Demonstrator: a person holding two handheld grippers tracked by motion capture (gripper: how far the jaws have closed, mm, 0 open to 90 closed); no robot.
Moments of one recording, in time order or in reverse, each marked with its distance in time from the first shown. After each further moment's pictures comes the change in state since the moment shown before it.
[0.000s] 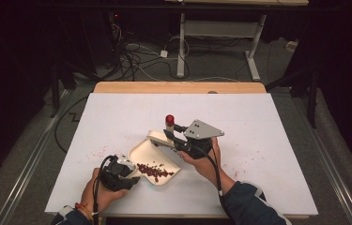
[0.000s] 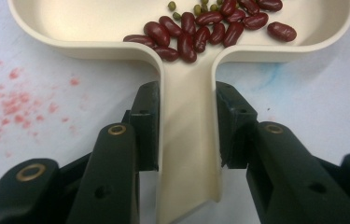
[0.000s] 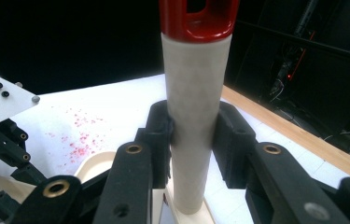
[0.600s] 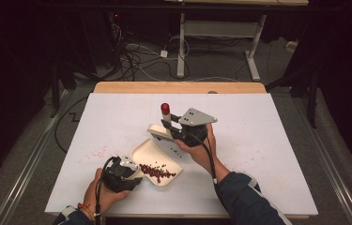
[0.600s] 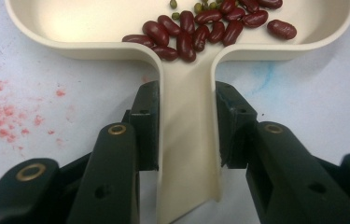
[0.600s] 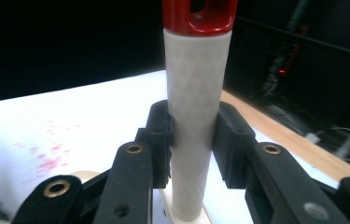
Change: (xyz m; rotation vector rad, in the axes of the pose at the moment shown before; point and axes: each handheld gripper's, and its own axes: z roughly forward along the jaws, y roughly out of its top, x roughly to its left) left arm -0.007 0.002 0.007 -0.011 0.001 0.042; right arm -0.017 0.011 0.025 0.031 -0.010 0.000
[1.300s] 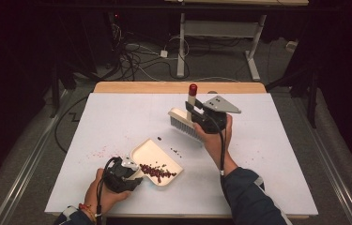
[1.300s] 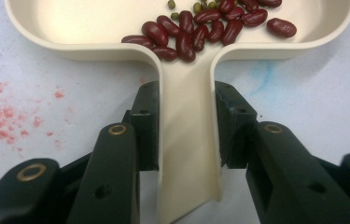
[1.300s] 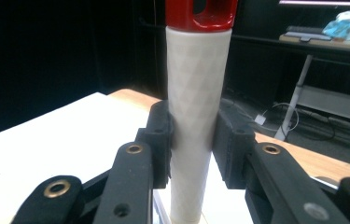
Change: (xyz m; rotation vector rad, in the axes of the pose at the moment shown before) left arm -0.003 0.001 0.000 0.002 0.012 0.006; right arm -0.050 -0.002 -0.018 -0.055 -0.253 0.182
